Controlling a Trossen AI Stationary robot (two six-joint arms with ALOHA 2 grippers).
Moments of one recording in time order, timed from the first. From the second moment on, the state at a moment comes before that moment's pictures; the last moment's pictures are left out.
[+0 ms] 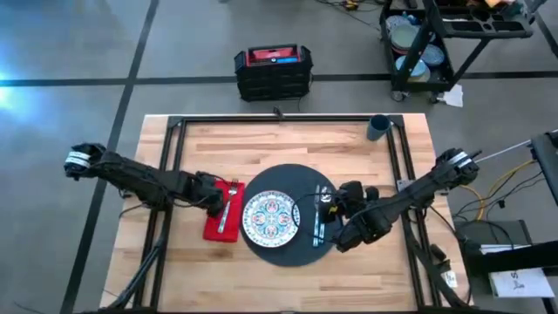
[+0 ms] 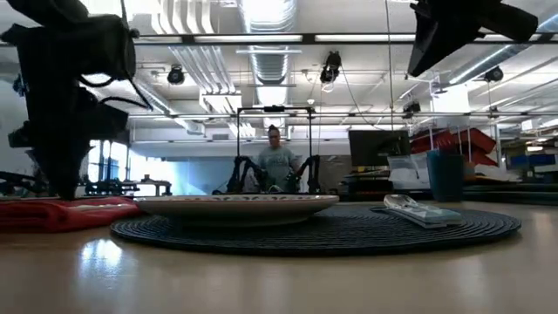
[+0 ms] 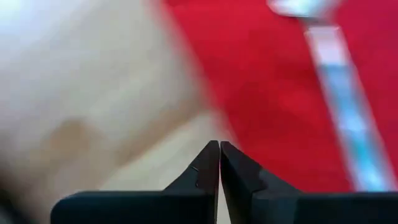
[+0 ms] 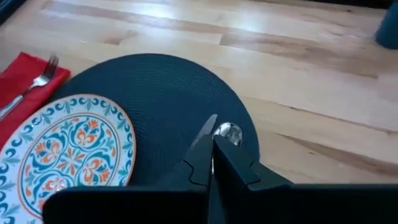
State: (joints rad) left arm -0.13 1.16 0.57 -0.98 -0.24 -1.16; right arm 0.51 1.60 1.31 -1.34 0.77 1.85
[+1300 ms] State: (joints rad) left arm -0.03 1.16 0.50 -0.68 -0.19 -0.91; right arm 0.53 1.51 1.08 -0.91 0.69 1.75
